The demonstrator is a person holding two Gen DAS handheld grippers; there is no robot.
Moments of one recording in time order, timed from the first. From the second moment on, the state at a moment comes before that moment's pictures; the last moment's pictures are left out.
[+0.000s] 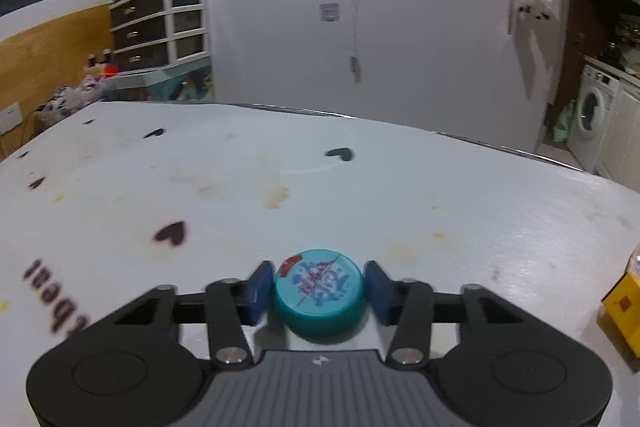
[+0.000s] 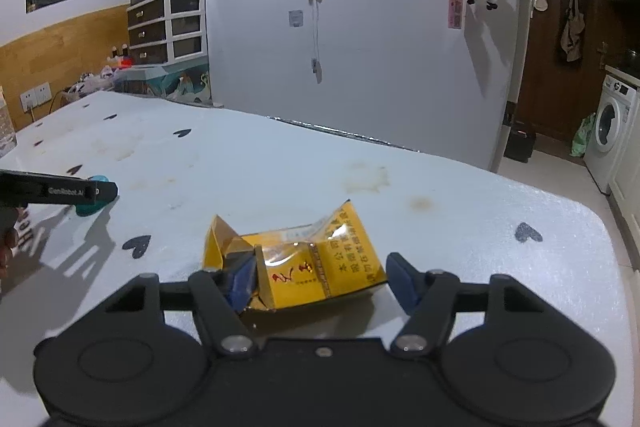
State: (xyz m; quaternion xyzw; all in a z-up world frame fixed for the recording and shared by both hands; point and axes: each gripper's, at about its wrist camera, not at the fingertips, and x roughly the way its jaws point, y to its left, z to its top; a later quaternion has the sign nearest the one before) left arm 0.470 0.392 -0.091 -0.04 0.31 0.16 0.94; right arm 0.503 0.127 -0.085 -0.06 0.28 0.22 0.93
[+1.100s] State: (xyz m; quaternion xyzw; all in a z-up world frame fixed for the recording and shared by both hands) left arm 0.209 0.188 -0.040 -0.01 0.22 0.10 0.97; right arm 0.282 -0.022 -0.037 0.00 0.25 0.20 0.95
